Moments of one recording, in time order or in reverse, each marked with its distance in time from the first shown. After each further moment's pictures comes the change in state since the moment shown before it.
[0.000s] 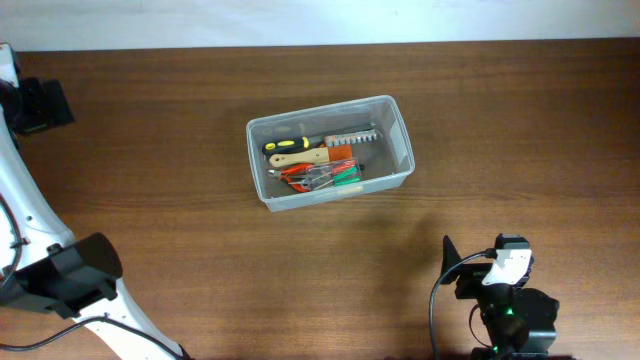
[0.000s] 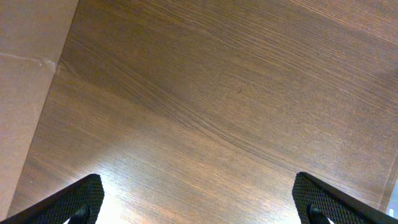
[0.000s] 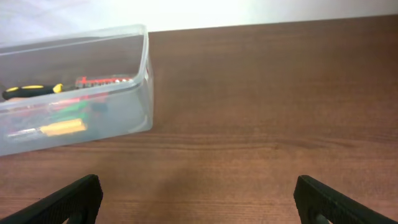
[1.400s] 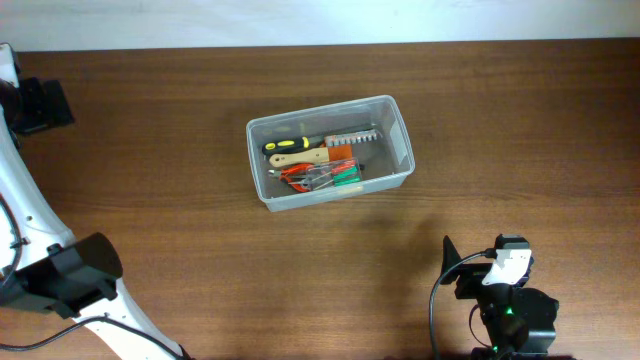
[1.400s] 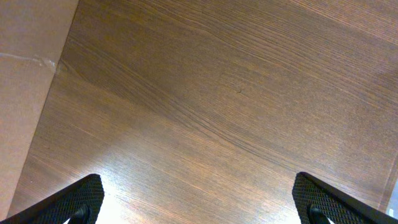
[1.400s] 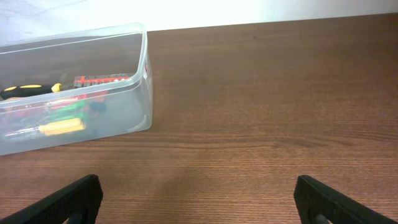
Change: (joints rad) left arm 0.000 0.000 0.000 0.000 0.000 0.000; right arm -0.002 0.000 -0.002 0.001 0.000 0.000
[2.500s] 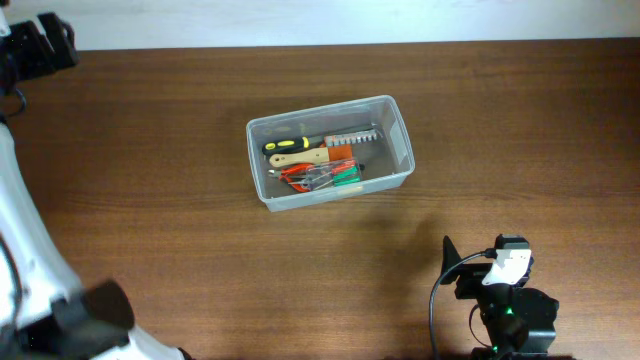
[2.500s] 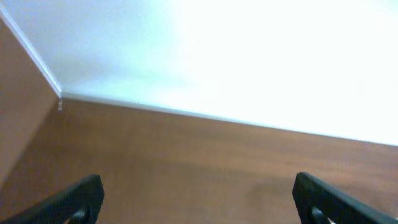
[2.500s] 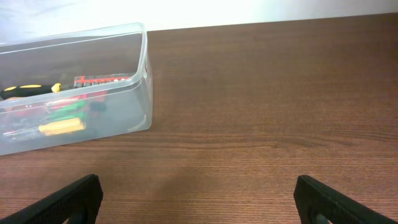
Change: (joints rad) left arm -0.038 -0.343 -0.415 0.715 0.413 -0.004; right arm 0.000 0.000 0.000 0.000 0.000 0.000
